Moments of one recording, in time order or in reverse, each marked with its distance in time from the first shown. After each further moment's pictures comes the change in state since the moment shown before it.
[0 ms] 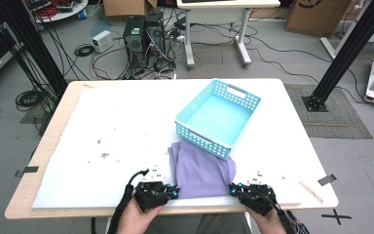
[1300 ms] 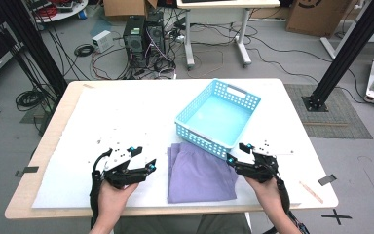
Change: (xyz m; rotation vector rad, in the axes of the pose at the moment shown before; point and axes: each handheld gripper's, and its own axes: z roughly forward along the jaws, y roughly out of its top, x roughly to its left) left arm 0.057 0.018 -0.064 -0.336 0.304 0.100; right arm -0.036 0.069 0.003 -0.264 -0.069 -0.053
